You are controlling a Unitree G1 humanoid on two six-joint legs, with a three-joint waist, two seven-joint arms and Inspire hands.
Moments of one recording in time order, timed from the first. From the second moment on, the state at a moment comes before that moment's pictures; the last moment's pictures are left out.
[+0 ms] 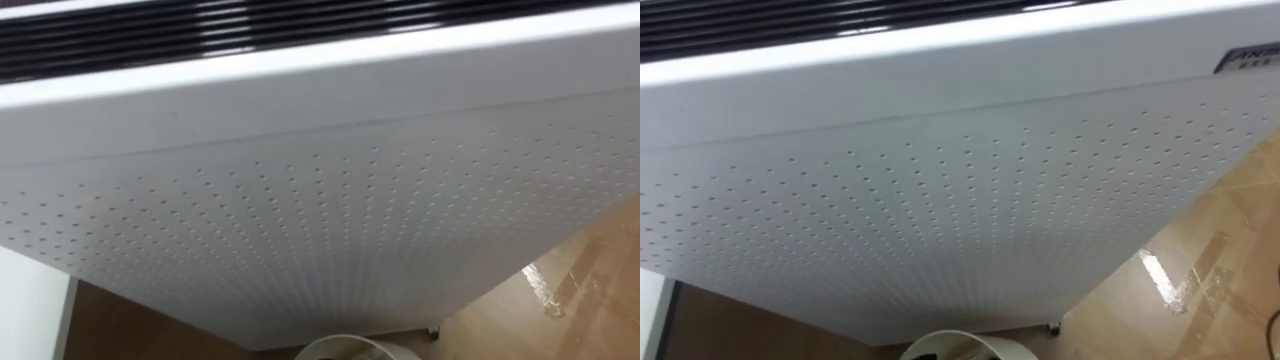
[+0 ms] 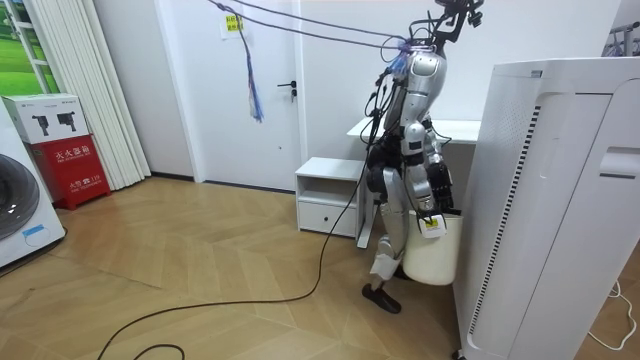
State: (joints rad) left arm -0.08 0.30 -0.48 0.76 -0.14 -0.19 -0.43; right arm -0.21 -0.27 0.38 1.12 0.27 -0.11 0.16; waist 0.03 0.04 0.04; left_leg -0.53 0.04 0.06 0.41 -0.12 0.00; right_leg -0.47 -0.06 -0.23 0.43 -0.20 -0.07
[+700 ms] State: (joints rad) left arm -0.04 0.31 -0.47 0.89 -0.12 -0.16 -0.48; right arm -0.17 -0.28 0.38 1.15 0.29 -0.11 0.17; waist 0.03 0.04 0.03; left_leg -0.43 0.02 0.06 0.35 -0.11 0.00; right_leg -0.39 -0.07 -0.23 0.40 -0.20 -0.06
